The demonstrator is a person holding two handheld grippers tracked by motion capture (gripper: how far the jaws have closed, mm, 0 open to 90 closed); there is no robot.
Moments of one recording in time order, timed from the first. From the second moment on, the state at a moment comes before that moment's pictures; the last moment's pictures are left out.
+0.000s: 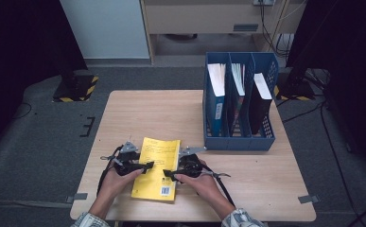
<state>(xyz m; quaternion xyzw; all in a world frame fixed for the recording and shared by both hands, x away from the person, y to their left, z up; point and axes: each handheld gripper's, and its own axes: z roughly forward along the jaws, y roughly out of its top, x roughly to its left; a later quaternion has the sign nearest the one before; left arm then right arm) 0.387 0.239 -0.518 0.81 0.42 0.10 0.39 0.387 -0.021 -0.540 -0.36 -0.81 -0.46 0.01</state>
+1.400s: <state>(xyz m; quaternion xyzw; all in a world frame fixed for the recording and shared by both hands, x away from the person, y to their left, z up) 0.388 0.245 -0.506 0.81 0.44 0.08 0.39 0.407 -0.004 -0.529 -0.39 -0.81 -0.43 0.06</state>
